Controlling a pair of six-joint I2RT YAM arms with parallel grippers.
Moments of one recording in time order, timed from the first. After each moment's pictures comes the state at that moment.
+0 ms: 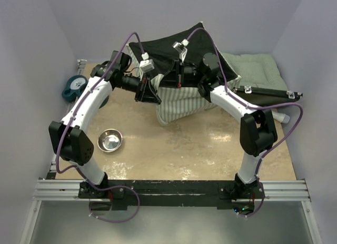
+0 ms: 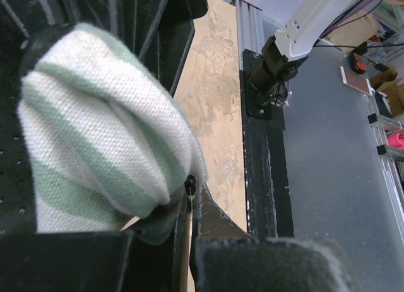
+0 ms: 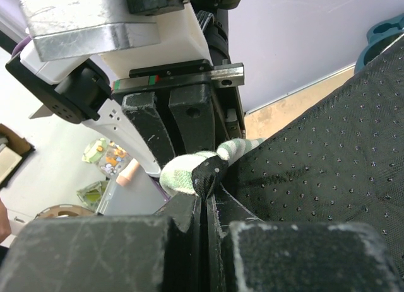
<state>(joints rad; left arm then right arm) -0.30 1.68 1.67 -1.01 1.20 0.50 0.46 1.84 1.47 0.69 -1.17 0.94</state>
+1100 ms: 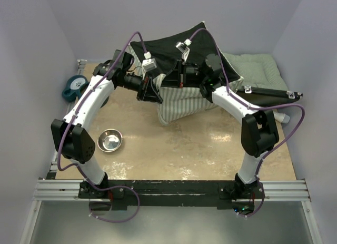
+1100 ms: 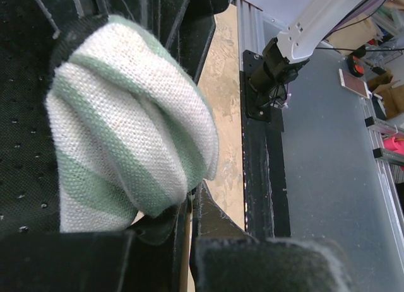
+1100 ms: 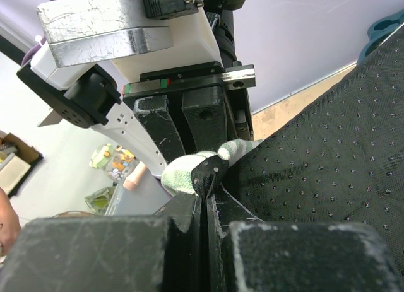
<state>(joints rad) -0.32 1.71 1.70 -1.01 1.19 0.47 0.45 1.82 1.45 0.73 -1.17 1.00</state>
